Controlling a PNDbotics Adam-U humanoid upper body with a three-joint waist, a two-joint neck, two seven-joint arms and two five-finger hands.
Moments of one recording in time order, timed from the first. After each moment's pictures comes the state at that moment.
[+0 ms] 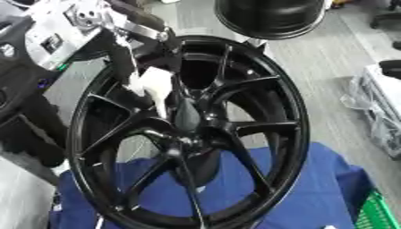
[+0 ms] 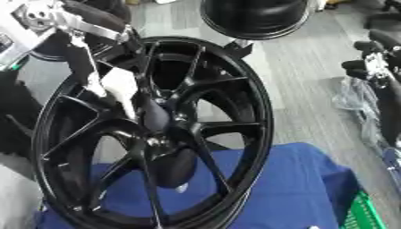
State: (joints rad) left arm -1.25 0.62 -0.66 -1.25 -0.35 -0.21 -0.90; right arm -0.26 -0.52 0.01 -1.88 -0.26 0.05 -0.25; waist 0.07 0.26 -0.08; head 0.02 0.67
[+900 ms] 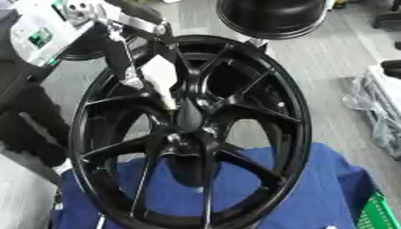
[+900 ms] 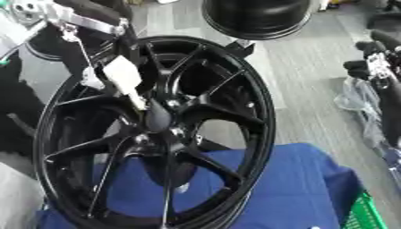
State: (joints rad) left arm -1.24 0.67 -0.63 -1.33 -0.31 -0.15 -0.91; right arm -0.26 -0.52 0.01 -1.88 -0.26 0.05 -0.25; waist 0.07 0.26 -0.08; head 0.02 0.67
